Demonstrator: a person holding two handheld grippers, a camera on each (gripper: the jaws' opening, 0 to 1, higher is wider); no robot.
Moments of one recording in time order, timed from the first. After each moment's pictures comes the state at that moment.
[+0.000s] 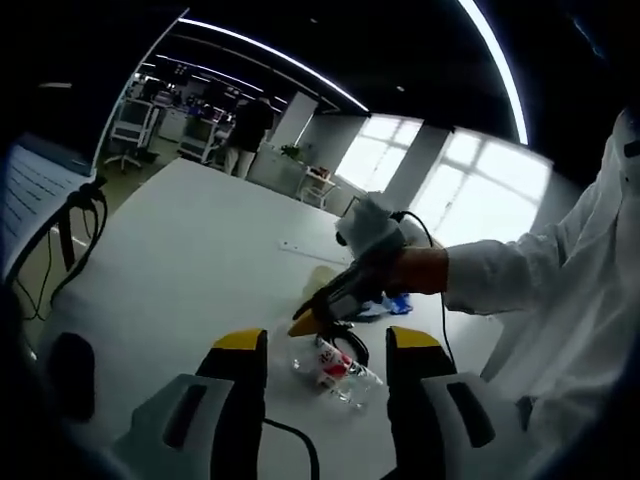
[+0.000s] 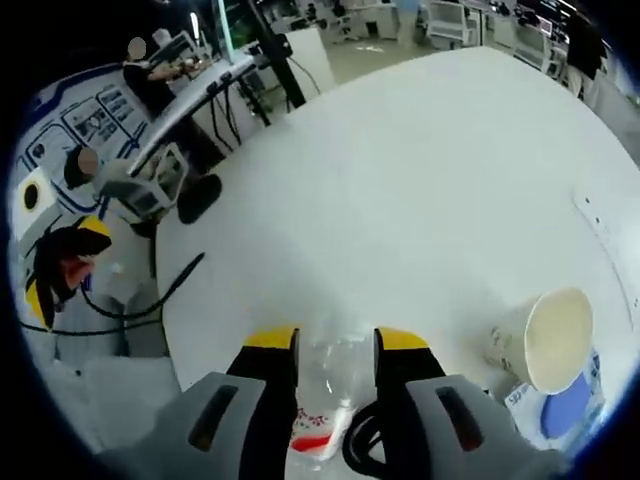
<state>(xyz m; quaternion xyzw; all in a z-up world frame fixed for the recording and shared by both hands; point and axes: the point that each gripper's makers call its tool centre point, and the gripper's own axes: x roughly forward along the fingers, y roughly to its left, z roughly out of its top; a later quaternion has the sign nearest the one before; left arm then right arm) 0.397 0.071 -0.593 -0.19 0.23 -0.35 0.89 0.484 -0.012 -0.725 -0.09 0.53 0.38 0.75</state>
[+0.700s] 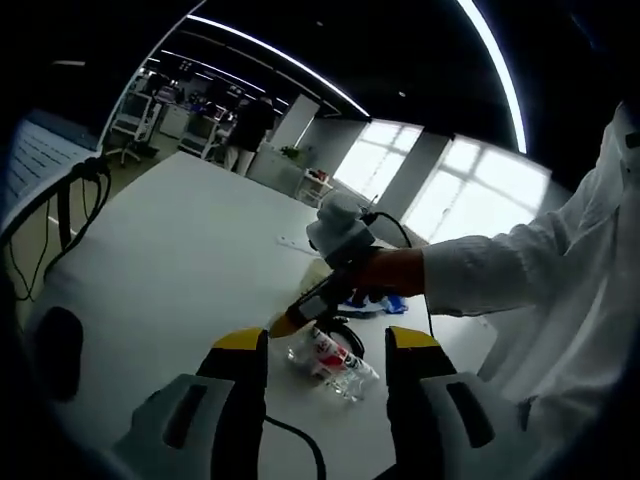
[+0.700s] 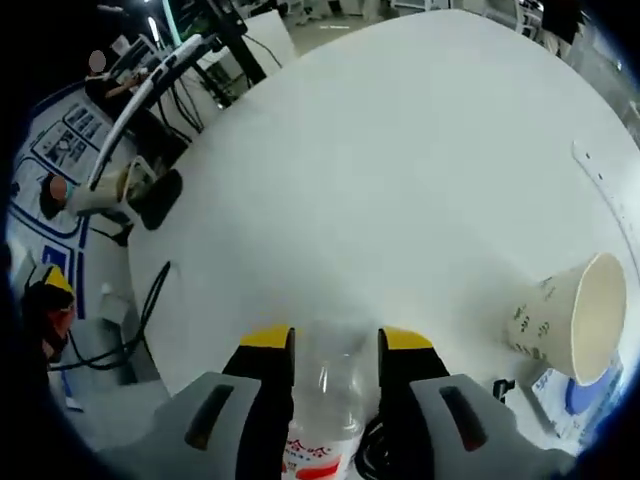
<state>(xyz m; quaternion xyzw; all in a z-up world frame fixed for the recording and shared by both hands) 0.388 0.070 -0.610 -0.21 0.23 -0.36 0.88 0.488 -0.011 -0.762 -0.08 0.58 0.32 0.74</state>
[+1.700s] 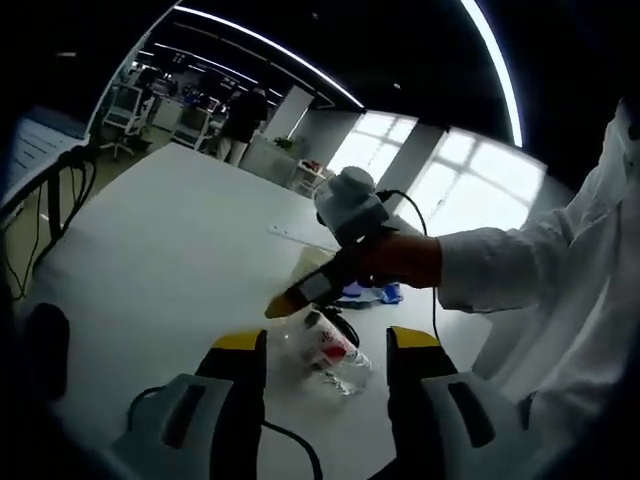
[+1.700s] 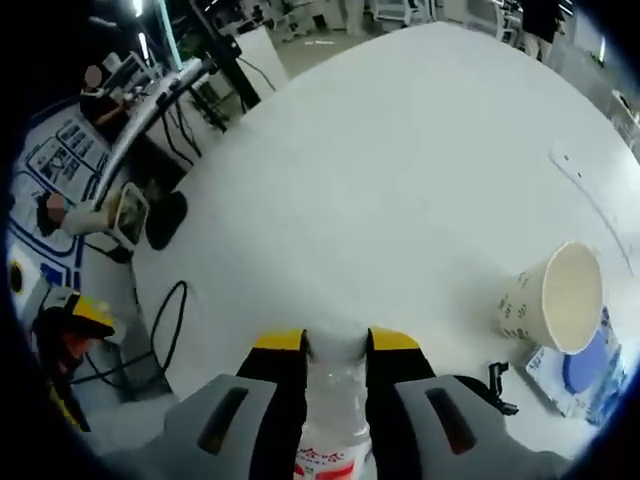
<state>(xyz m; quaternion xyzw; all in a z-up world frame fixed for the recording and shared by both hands) 0.387 0.049 -0.622 -0.20 0.24 -0.38 0.87 0.483 -0.010 -0.723 -0.06 0.55 0.30 0.78</state>
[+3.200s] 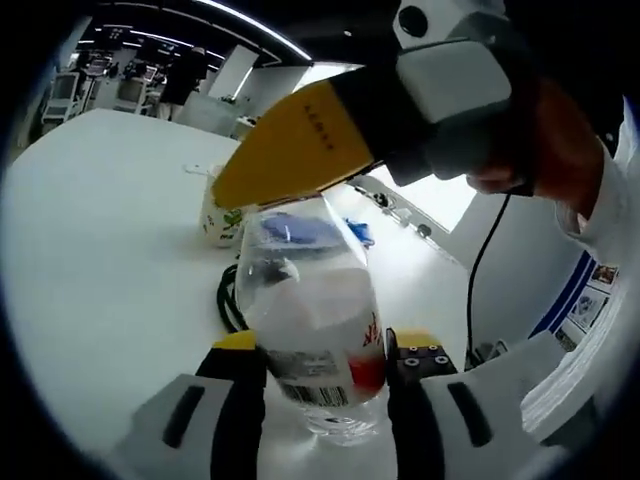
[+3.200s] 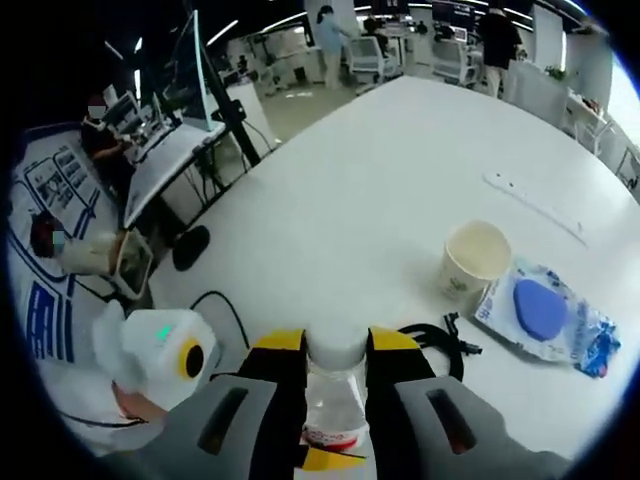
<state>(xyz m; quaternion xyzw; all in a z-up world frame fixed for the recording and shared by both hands) 0.386 -0.099 -0.708 -0.13 0.28 -0.50 0.81 0.442 -0.052 -0.654 -0.03 0.46 0.26 0.85</state>
